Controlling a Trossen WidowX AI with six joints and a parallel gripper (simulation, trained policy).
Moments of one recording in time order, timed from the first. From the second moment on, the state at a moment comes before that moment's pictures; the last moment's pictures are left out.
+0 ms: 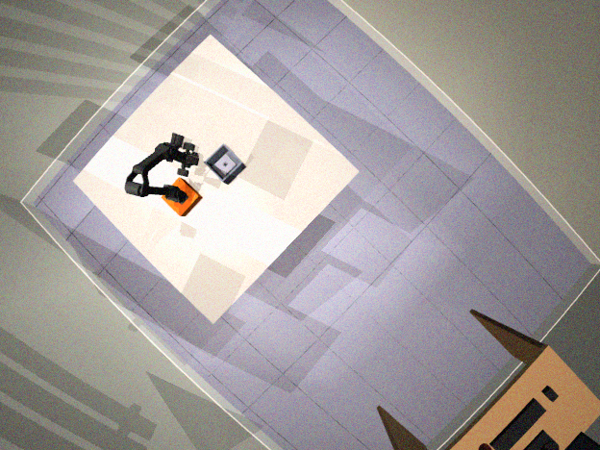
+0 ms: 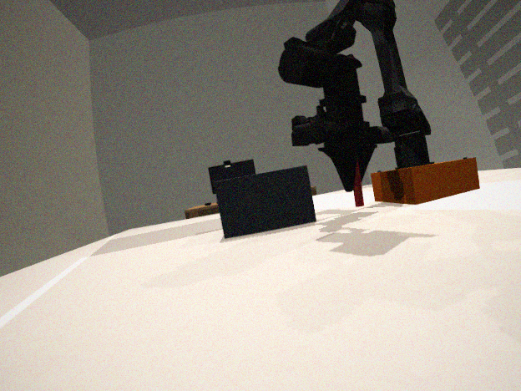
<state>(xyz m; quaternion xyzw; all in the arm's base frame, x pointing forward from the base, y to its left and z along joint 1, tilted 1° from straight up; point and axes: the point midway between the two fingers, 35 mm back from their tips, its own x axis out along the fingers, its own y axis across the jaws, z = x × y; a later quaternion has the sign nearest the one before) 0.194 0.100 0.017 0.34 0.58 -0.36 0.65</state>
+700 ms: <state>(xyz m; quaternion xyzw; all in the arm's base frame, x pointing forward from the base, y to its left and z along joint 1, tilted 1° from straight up) 0.244 0.065 0.084 0.31 0.52 -0.33 0.72</state>
